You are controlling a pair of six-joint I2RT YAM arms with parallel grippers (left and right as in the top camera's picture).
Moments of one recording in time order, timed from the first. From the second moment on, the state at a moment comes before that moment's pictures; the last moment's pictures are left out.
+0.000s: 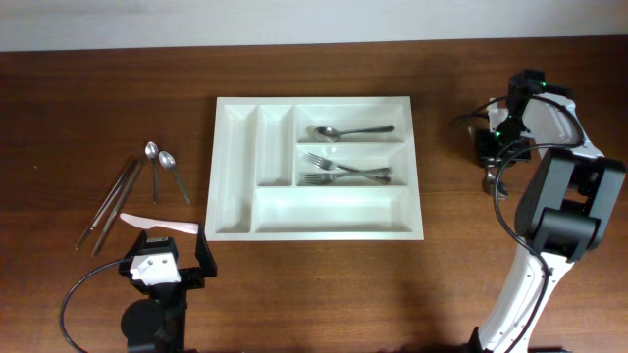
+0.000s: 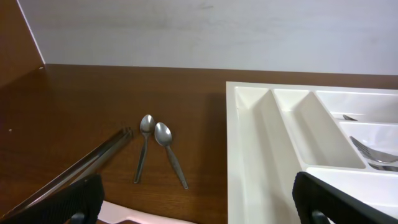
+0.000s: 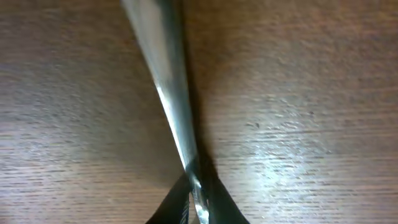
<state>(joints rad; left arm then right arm) 0.09 0.01 0.08 -0.23 0.00 -0.02 -0.26 2.30 1.79 -1.05 -0.02 -0.18</state>
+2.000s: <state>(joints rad) 0.09 0.01 0.08 -0.23 0.00 -0.02 0.26 2.37 2.11 -0.95 -0.21 -1.13</state>
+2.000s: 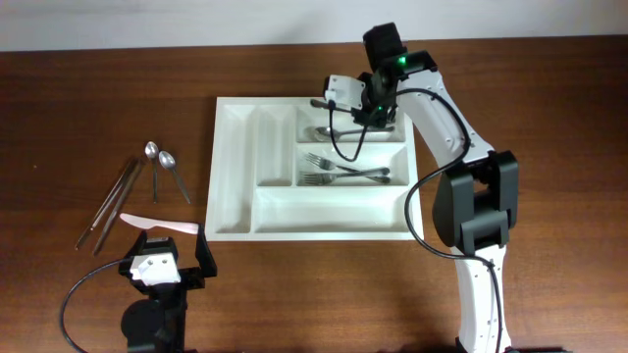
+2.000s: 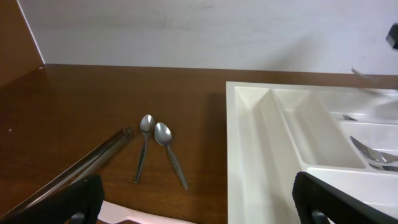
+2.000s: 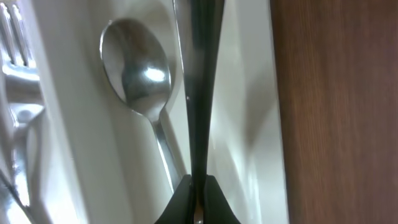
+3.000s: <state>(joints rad) 0.09 0.01 0.08 -0.23 0.00 -0.02 -0.06 2.34 2.30 -1.19 -0.02 0.06</state>
